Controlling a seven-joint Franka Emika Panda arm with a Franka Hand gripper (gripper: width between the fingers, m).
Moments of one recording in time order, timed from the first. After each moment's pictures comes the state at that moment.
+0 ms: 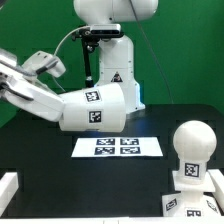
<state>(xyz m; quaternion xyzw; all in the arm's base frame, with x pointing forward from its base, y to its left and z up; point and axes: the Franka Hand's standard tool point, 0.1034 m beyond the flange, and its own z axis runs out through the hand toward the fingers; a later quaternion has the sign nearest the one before) 0.497 -0.110 0.130 -0.73 0.48 0.41 0.27</state>
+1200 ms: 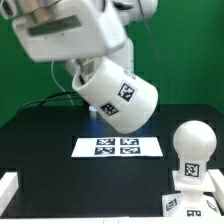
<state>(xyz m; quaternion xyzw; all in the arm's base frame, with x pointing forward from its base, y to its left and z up) 0.592 -0.059 0.213 -0.92 0.39 0.08 0.08</state>
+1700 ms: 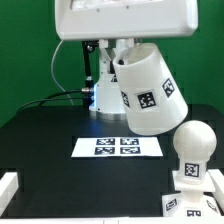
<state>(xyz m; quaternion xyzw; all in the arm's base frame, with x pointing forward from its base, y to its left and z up) 0.612 -0.017 0.220 -0.95 0.30 -0.06 0.01</state>
